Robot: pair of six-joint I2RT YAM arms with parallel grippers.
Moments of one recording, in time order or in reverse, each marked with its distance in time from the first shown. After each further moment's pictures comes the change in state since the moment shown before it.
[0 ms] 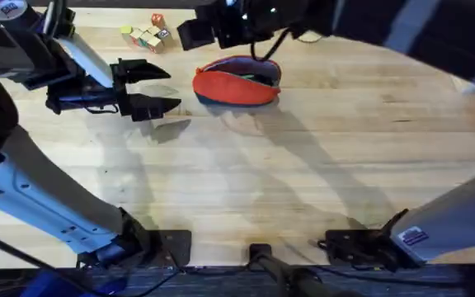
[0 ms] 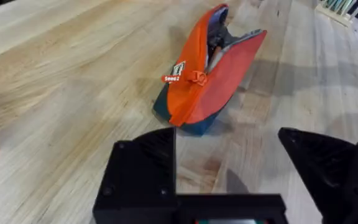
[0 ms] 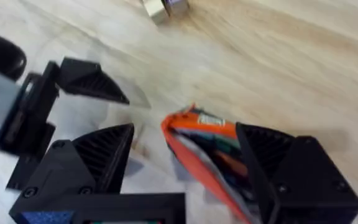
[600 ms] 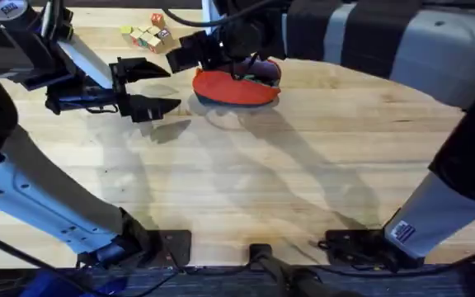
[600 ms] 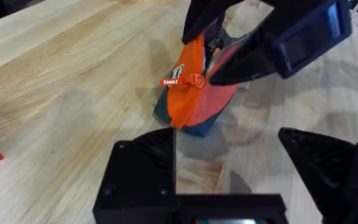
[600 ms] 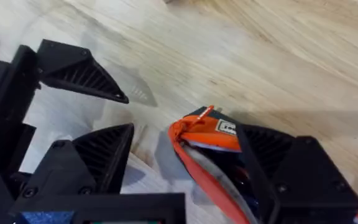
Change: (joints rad) left arm 0.005 0.000 0.000 -0.015 0.008 0.058; right arm 0.040 0.164 0.000 0.113 -0.020 0.002
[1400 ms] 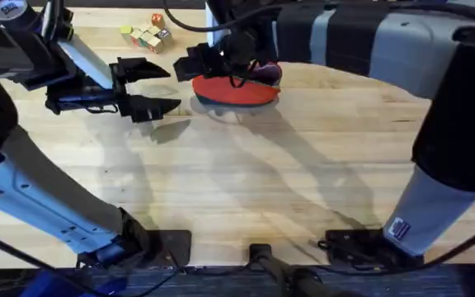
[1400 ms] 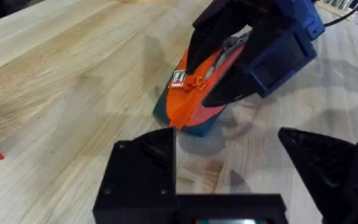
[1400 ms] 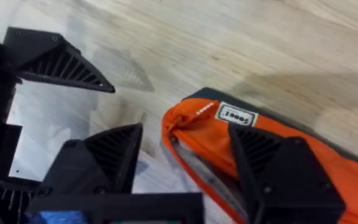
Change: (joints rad) left arm 0.000 0.000 0.000 0.000 -0.002 0.002; right arm -0.010 0.065 0.008 -0.042 -0.070 0.104
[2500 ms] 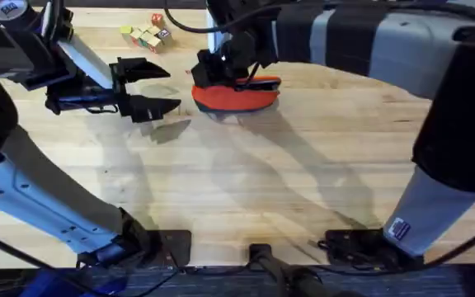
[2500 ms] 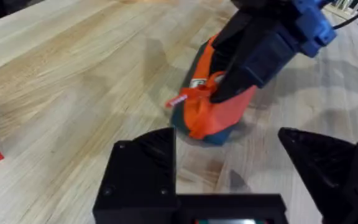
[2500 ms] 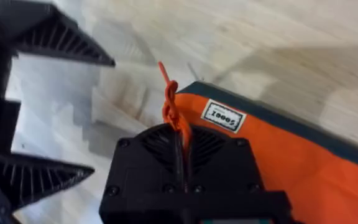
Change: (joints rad) left arm 0.000 0.000 0.000 0.000 0.000 0.000; right arm 0.001 -0.003 0.003 -0.084 -0.048 -0.010
